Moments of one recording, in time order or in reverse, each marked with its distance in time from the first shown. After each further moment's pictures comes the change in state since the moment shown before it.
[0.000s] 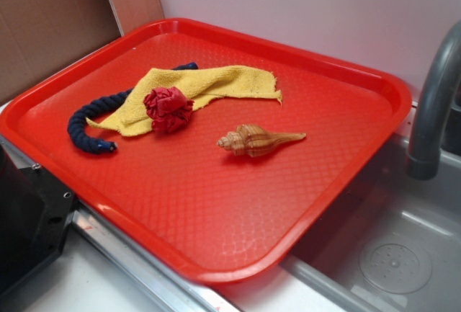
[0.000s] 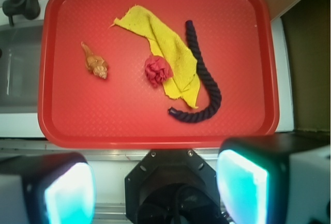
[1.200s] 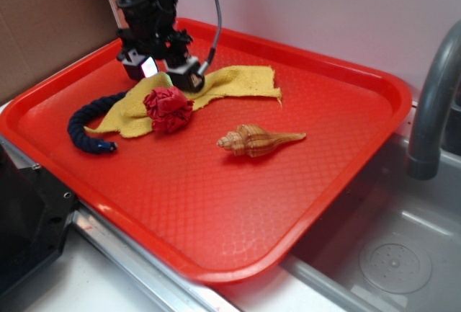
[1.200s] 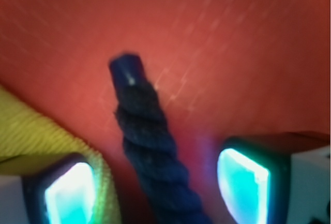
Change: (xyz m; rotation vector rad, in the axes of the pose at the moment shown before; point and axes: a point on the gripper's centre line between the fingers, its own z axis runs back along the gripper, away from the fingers) arm 0.120 0.090 -0.232 0.015 -0.024 0.217
